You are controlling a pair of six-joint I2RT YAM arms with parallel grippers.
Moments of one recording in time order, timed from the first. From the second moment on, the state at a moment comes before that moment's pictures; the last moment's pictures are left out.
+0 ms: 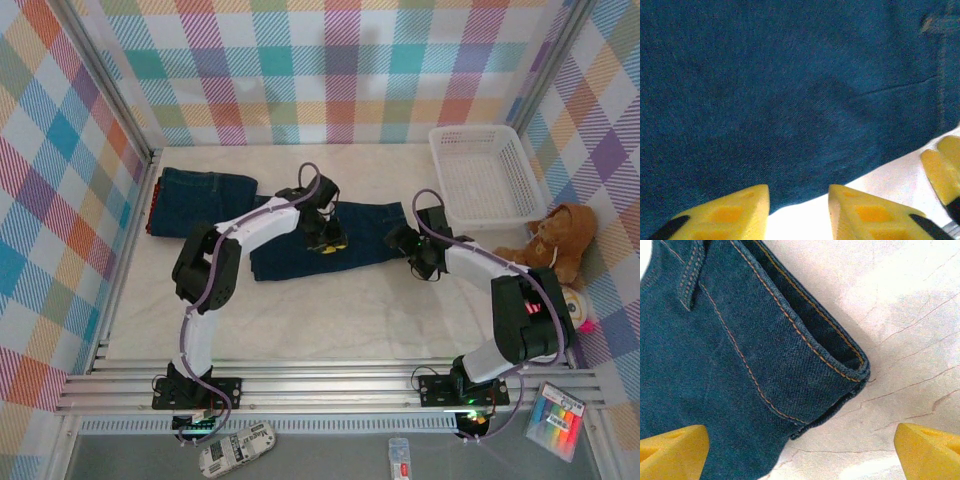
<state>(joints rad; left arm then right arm) -0.63 2.09 1.64 -0.74 0.32 -0.79 0.26 1.51 0.78 -0.24 -0.11 0.98</state>
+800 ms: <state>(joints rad) -0.65 2.17 1.62 -0.73 0.34 -0.81 0.25 1.57 0.67 0.06 -0.08 1.23</state>
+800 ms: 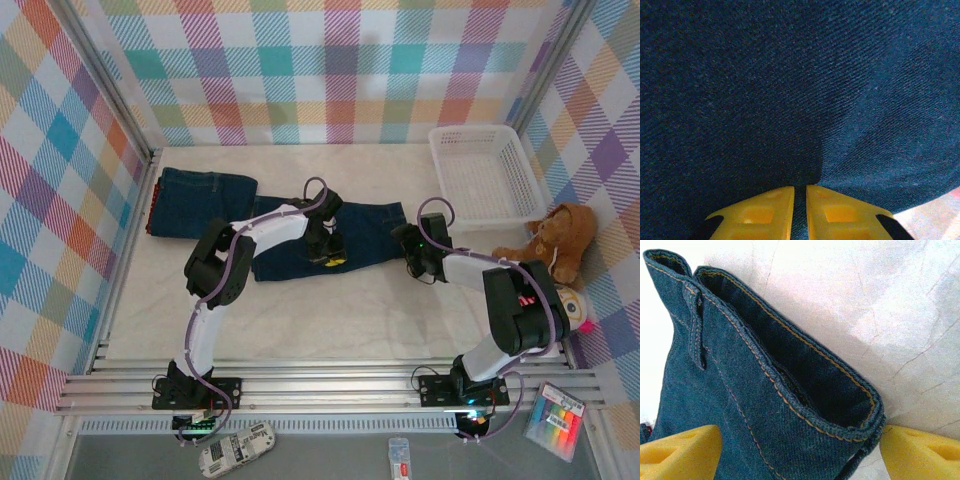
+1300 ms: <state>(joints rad) -0.65 2.17 1.62 -0.73 0.34 -0.81 0.25 1.56 0.64 0.10 -0.08 1.23</state>
